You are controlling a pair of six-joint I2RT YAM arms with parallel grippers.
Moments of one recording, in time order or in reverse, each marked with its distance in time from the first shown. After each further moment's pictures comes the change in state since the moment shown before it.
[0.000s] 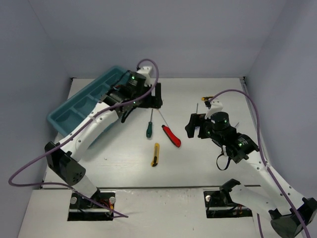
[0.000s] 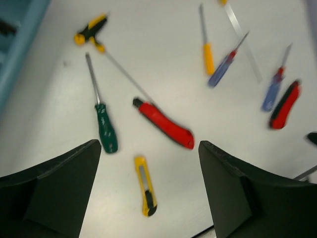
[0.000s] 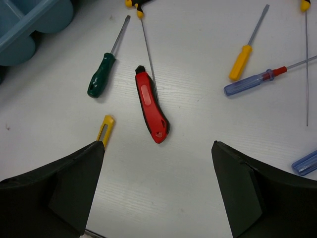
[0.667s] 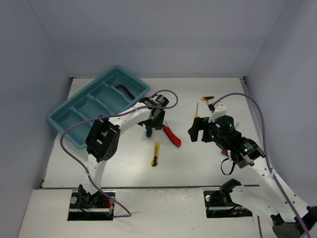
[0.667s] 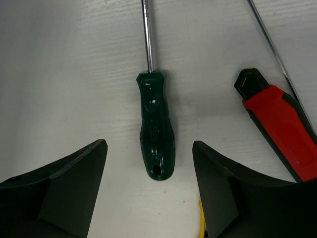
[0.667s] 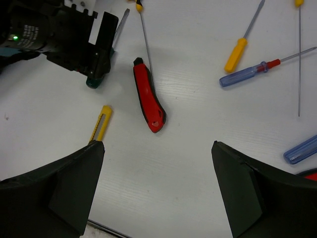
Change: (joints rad) left arm -0.064 0.458 -0.002 -0.150 -0.263 -0.009; right arm -0.002 -0.074 -0.014 -0.060 -0.009 -0.014
